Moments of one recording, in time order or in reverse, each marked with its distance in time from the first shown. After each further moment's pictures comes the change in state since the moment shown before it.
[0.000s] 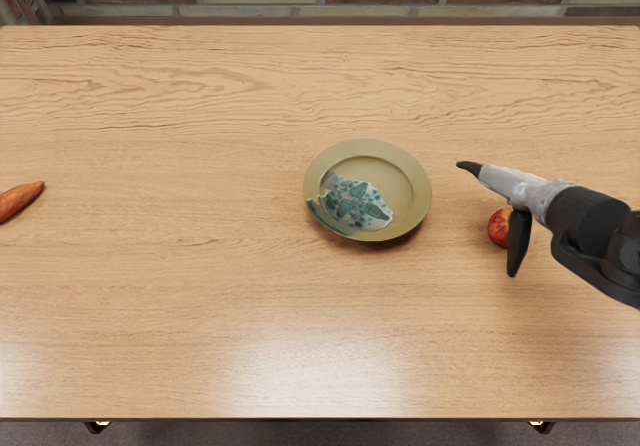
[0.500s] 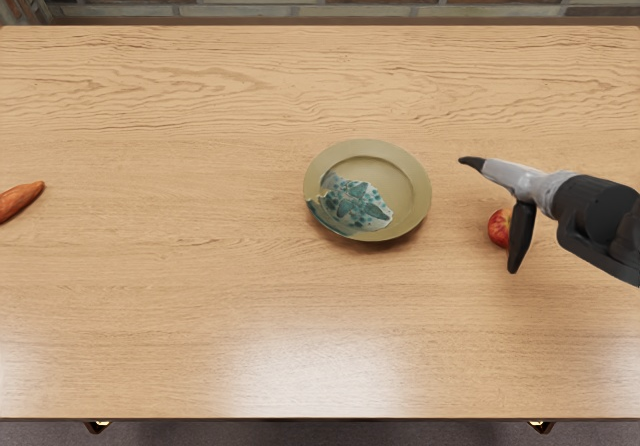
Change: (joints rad) left arm 0.000 0.000 0.000 0.000 0.000 0.000 0.000; right arm 0.042 -0.025 0.007 0.006 0.111 0.034 0.000
